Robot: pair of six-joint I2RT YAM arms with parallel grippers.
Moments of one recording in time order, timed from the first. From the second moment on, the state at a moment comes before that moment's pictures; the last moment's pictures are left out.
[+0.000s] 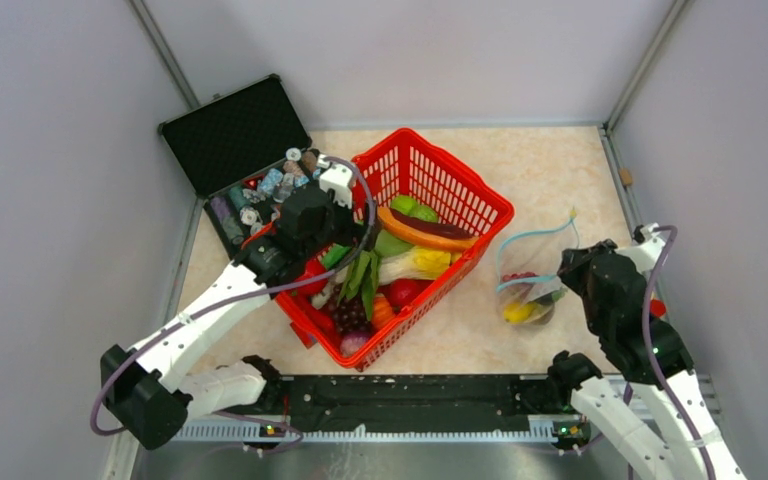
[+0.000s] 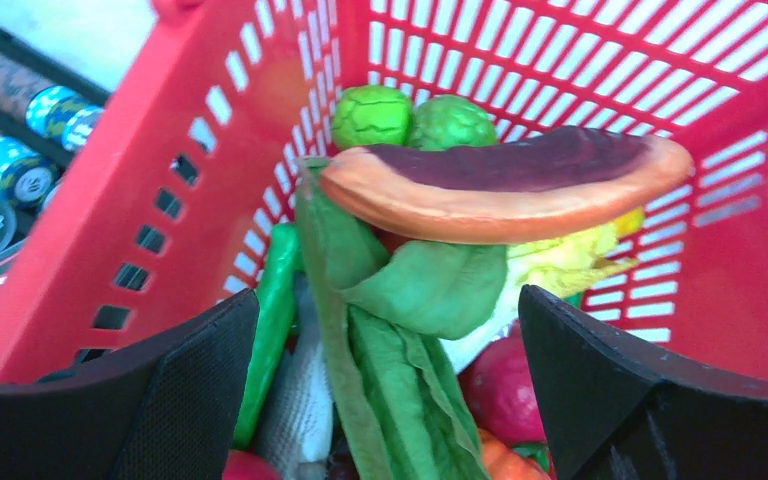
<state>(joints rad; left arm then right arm) -0.65 1.11 0.98 -0.27 -0.07 -0.18 0.42 0.44 0.79 -0.76 0.57 0.83</state>
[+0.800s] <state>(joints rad) -0.57 1.21 1.10 -0.71 -0.12 -0.34 0.42 0.54 0.84 -0.72 0.52 0.66</state>
